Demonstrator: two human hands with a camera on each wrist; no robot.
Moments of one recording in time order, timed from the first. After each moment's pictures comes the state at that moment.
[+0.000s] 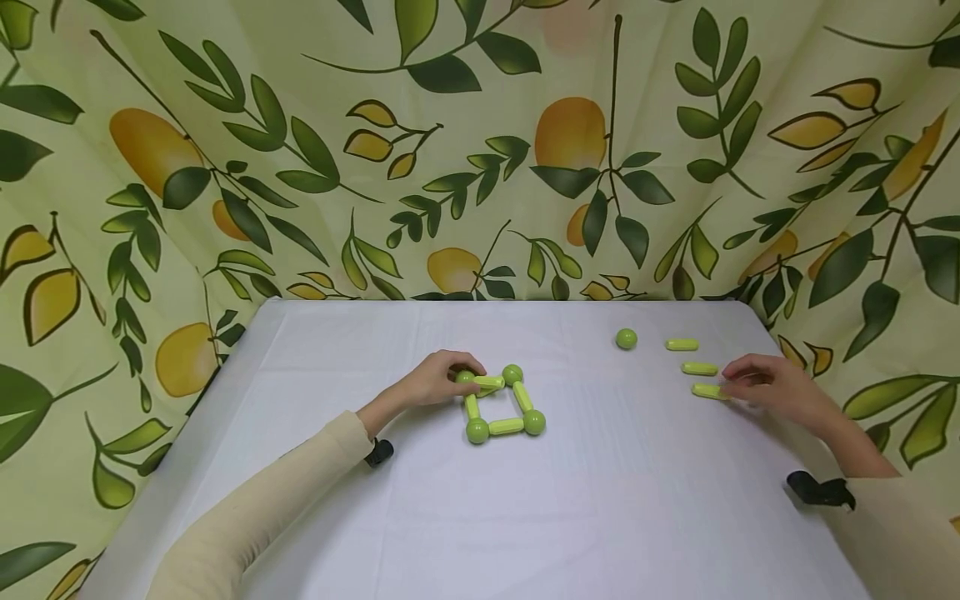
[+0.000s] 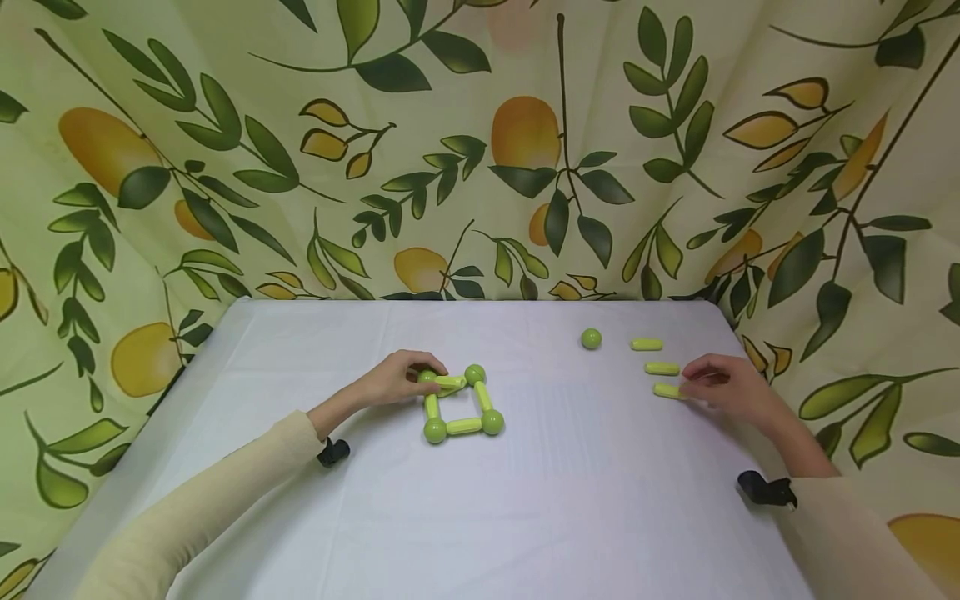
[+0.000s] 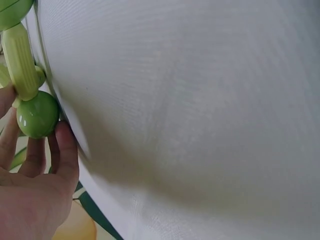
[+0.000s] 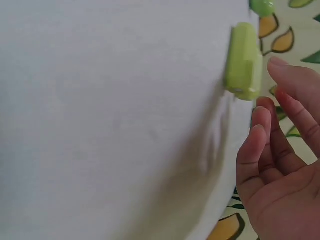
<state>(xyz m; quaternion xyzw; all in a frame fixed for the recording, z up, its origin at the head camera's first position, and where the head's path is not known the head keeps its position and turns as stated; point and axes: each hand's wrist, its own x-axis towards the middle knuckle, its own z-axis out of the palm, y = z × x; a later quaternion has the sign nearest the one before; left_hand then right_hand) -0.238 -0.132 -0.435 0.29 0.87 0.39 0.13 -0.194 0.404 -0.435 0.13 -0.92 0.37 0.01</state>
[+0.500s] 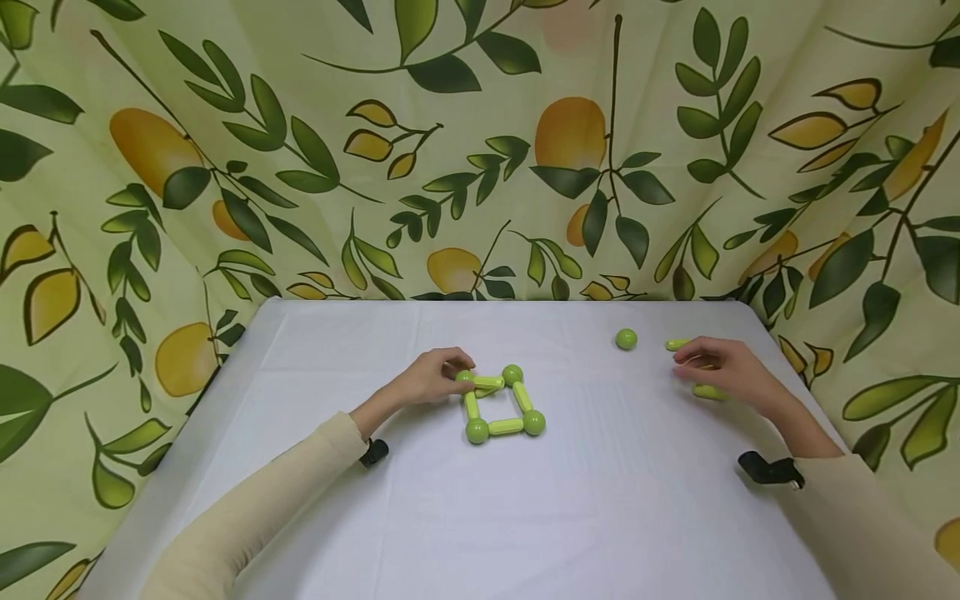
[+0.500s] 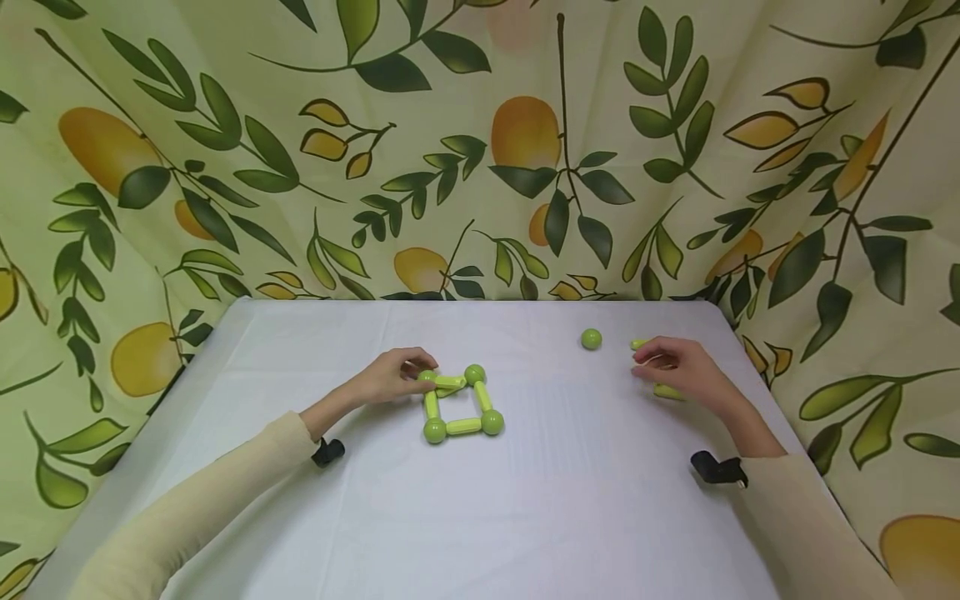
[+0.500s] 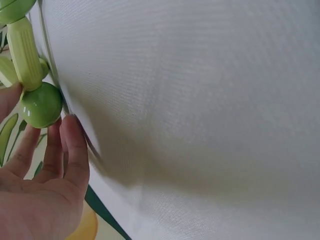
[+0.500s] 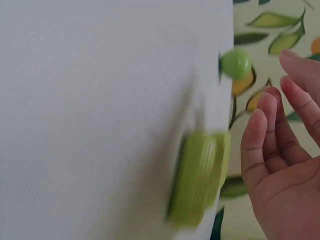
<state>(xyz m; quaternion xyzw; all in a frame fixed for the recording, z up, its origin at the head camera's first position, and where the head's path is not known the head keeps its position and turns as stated) -0.235 -0.138 -0.431 0.23 0.89 0.38 0.13 -0.220 0.351 -0.428 0.18 -0.89 0.42 0.00</state>
